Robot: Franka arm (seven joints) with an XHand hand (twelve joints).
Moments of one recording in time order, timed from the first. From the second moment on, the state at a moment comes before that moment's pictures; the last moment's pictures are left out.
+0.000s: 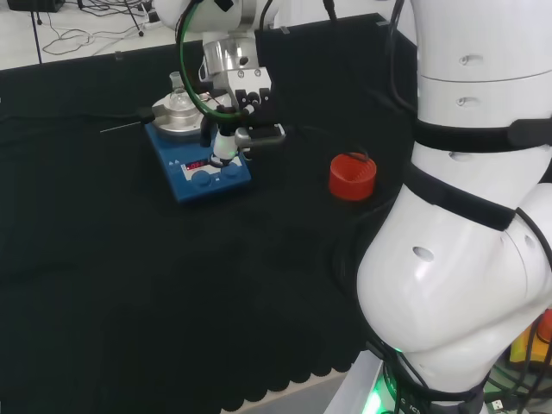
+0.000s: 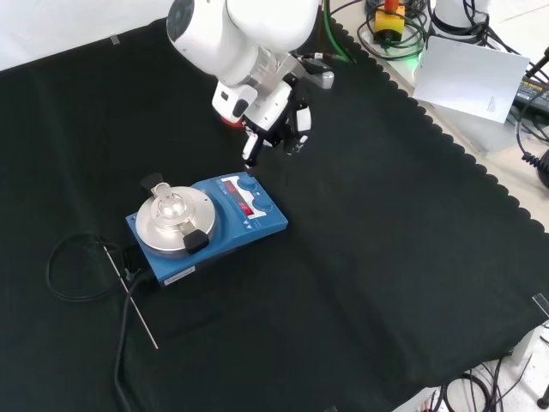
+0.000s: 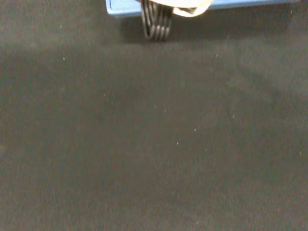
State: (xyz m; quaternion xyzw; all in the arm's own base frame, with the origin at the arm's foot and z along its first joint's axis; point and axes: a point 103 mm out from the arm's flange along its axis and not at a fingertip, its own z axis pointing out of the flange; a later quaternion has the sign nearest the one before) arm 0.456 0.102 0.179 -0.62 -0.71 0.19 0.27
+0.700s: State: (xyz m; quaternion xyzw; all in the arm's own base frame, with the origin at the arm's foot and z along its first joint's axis) arm 0.452 0.117 0.153 -0.60 -0.71 0.23 0.29
